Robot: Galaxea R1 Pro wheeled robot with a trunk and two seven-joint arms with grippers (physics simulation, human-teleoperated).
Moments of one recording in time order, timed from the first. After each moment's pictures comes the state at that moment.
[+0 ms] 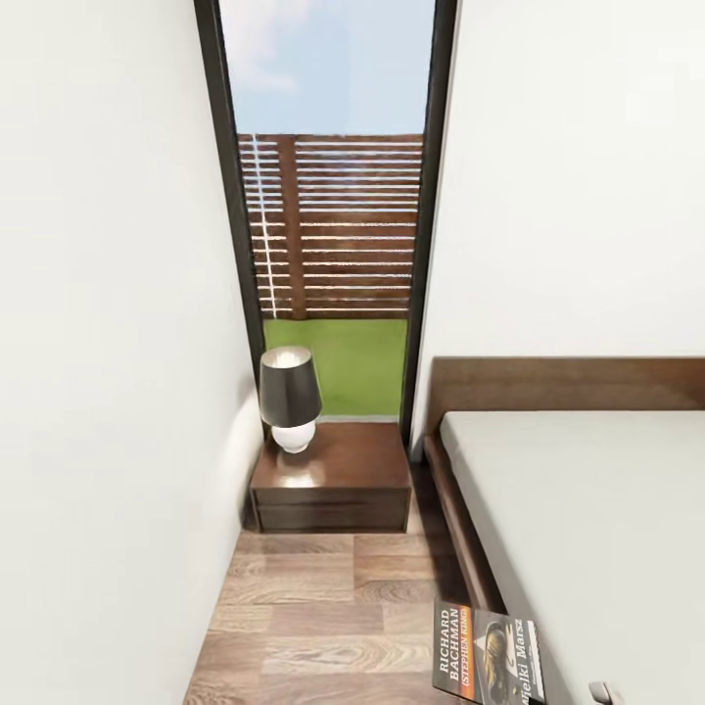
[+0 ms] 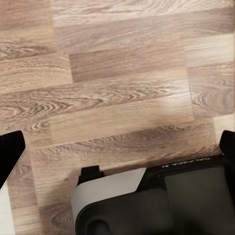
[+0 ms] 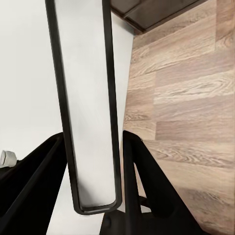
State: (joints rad) left arm -0.31 -0.01 0.12 -0.02 -0.22 -0.19 -0.12; right arm -0.45 -0.41 0.06 0.08 -0.46 -0.05 1.28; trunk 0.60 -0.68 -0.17
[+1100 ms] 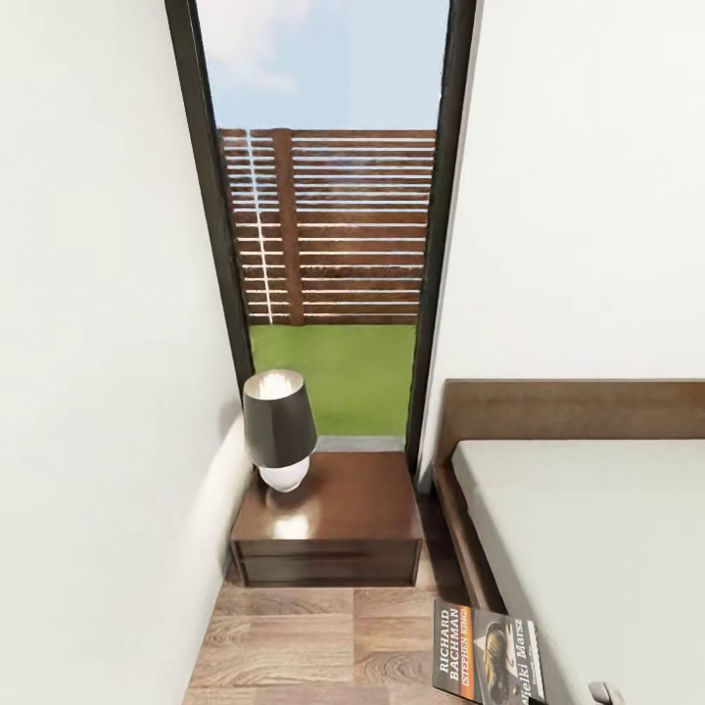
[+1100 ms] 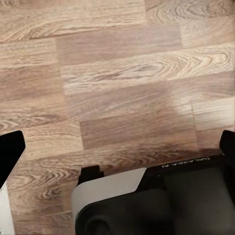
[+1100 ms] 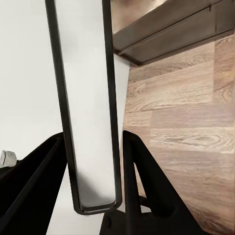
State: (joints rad) left arm -0.31 -0.01 0.12 -0.02 -0.22 -0.19 -0.12; right arm -0.45 -0.41 0.06 0.08 -0.46 -0.05 1.28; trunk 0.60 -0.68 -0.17
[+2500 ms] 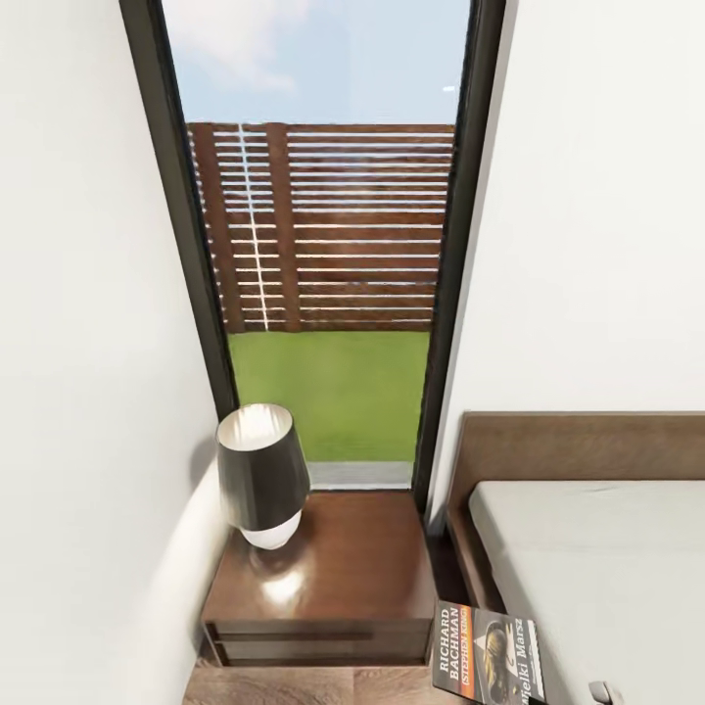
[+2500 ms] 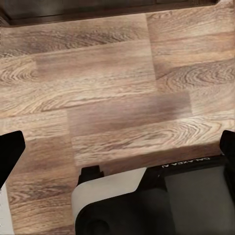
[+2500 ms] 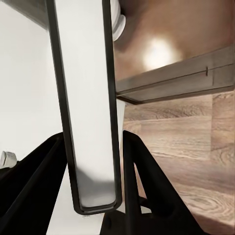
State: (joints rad) left arm -0.31 -0.01 0.12 -0.02 -0.22 -0.19 -0.12; right arm -0.45 -0.41 0.06 0.08 -0.46 -0.05 1.28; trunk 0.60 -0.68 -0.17
